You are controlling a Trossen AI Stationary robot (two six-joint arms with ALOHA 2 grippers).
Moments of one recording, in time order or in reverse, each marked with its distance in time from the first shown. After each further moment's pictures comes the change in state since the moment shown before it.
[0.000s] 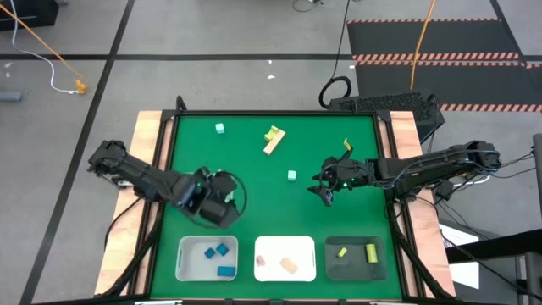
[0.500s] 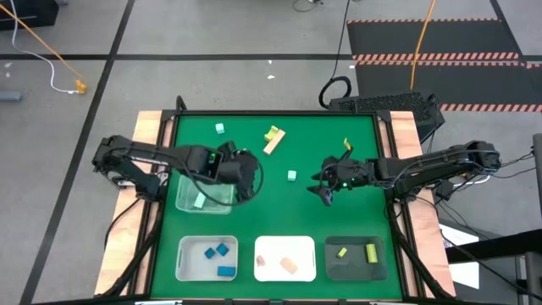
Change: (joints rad) left arm 0.277 0.004 0.000 0.290 0.059 0.633; right arm 0.000 0.000 0.000 0.008 0.002 -0.001
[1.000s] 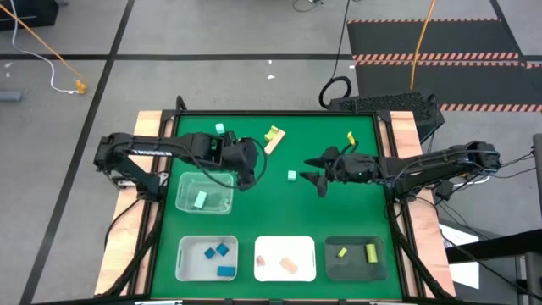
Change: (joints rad) left arm 0.128 0.000 0.000 -0.004 0.054 0.061; right arm -0.018 0.000 0.000 0.305 0.122 -0.131
